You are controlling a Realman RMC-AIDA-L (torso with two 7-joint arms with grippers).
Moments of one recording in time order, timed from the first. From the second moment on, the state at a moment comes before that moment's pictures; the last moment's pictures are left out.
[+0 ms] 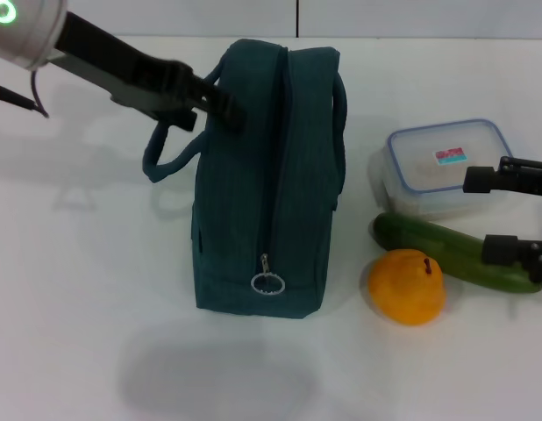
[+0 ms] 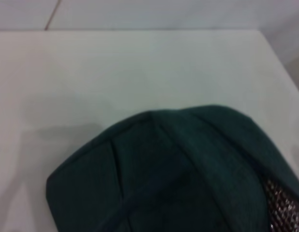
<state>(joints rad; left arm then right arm) -0.76 -1.95 0.95 1.17 2.26 1.78 -2.78 0.50 1.87 -1.09 -0.57 -1.46 -1.90 1.37</state>
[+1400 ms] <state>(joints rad) -0.78 -1.99 0.91 1.13 2.24 1.74 -2.69 0.42 1.95 -0.89 -0.48 -1.44 -1.89 1.37</state>
